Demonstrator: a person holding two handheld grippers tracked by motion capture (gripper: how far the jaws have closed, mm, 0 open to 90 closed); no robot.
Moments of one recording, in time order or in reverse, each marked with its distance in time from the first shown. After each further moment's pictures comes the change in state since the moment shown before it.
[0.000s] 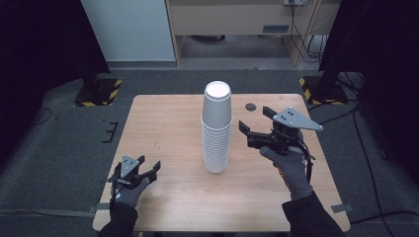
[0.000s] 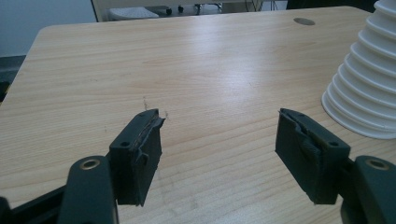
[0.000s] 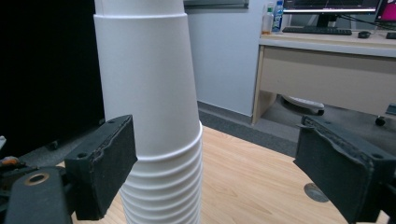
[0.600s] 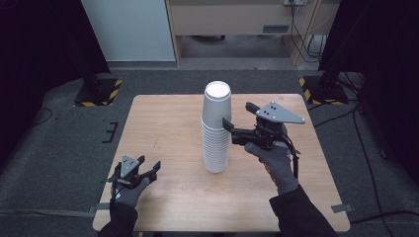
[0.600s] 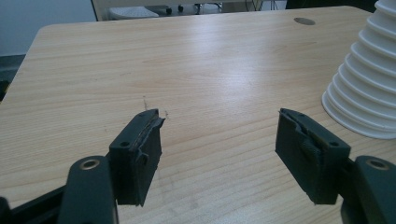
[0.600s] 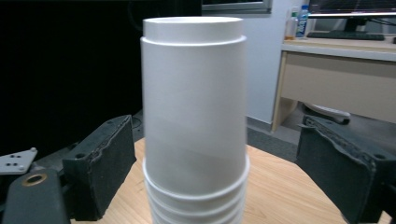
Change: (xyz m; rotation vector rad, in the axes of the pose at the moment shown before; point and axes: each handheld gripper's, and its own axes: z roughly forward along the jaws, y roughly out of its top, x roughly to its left) left arm 0.000 0.000 0.000 0.003 -0.001 -0.004; right arm 0.024 0.013 0.024 -0.015 0.080 0.002
